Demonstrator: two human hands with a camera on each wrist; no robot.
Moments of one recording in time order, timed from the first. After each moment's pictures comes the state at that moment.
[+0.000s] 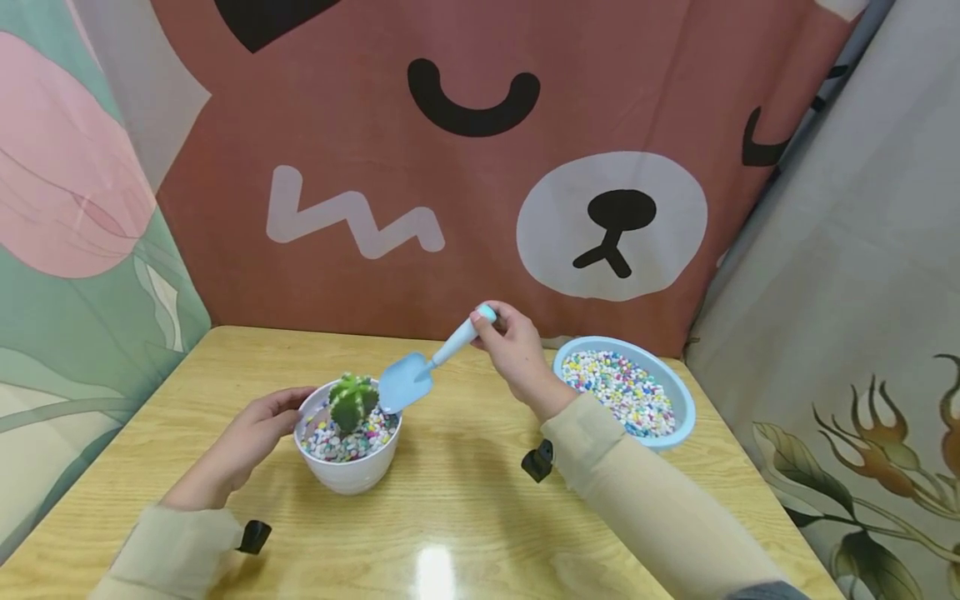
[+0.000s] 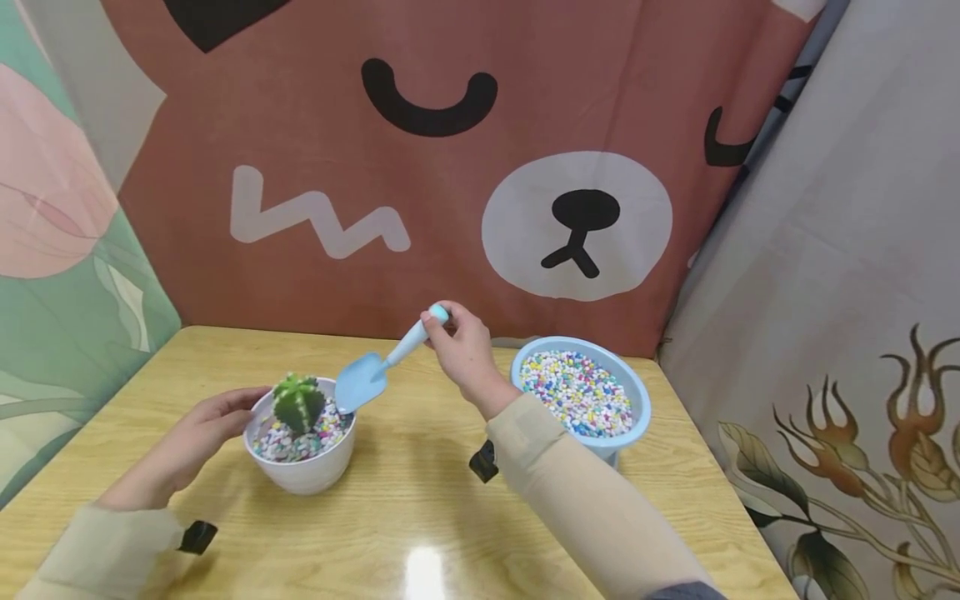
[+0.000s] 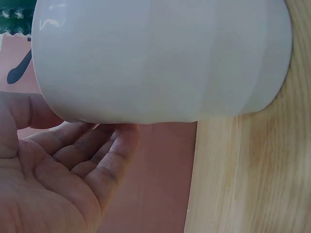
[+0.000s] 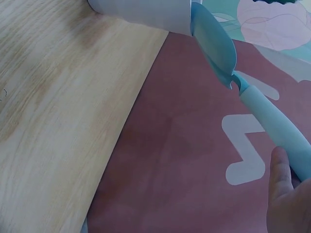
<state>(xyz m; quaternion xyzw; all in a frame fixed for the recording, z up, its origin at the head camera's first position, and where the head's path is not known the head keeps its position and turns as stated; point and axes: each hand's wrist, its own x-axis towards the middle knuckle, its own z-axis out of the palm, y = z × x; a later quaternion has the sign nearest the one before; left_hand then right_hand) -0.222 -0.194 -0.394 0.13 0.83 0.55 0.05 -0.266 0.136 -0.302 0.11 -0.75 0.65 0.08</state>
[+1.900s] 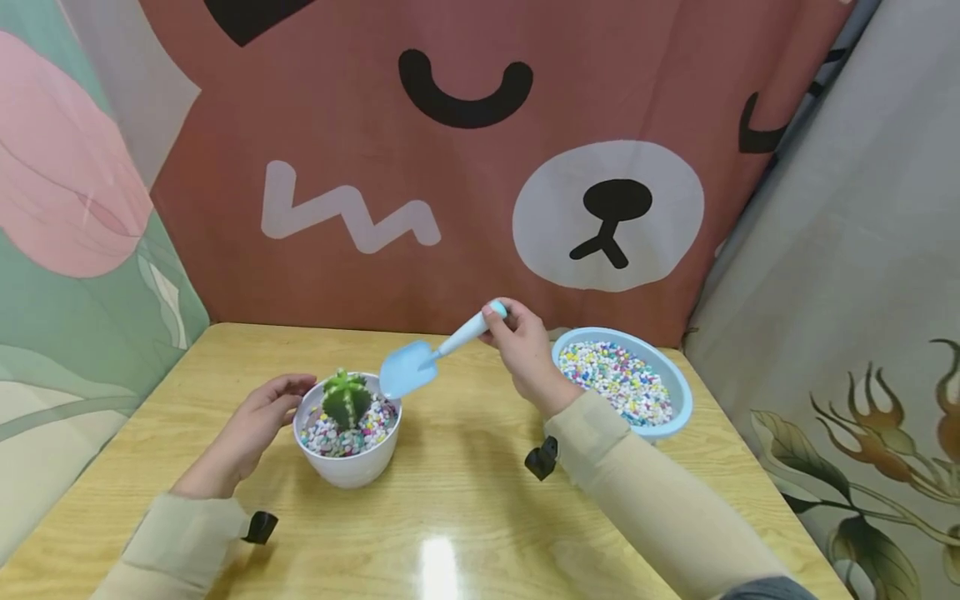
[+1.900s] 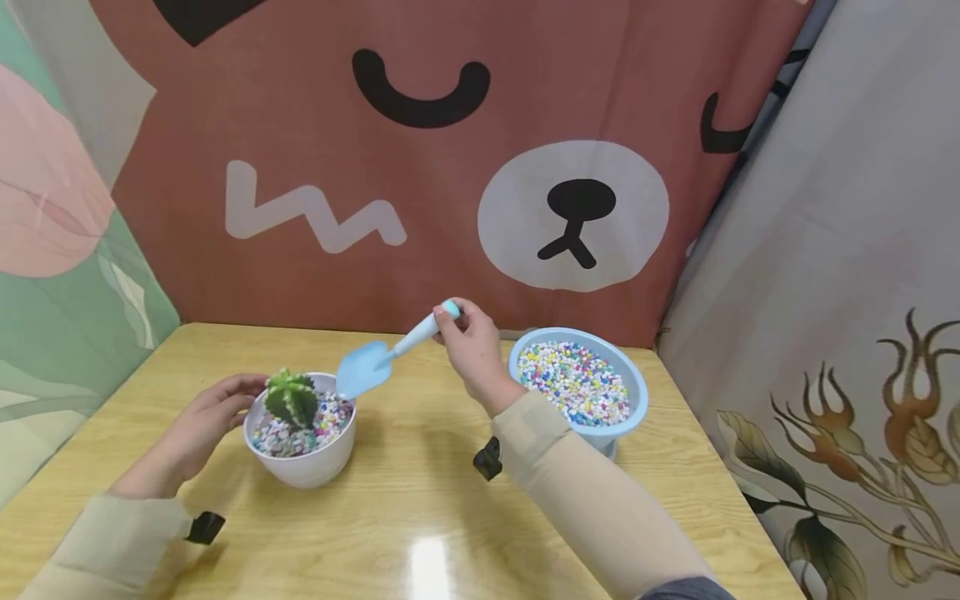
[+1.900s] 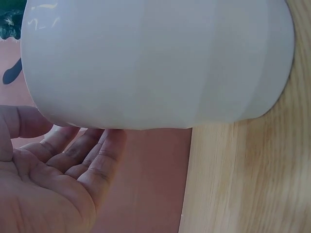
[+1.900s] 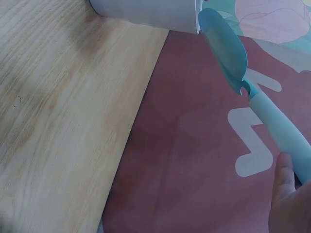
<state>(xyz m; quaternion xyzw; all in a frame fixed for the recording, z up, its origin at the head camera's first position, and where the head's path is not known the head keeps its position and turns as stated) -0.229 -0.188 -0.393 0.09 0.79 0.61 0.04 -0.266 0.147 -0.309 0.08 -0.70 0.70 0.10</state>
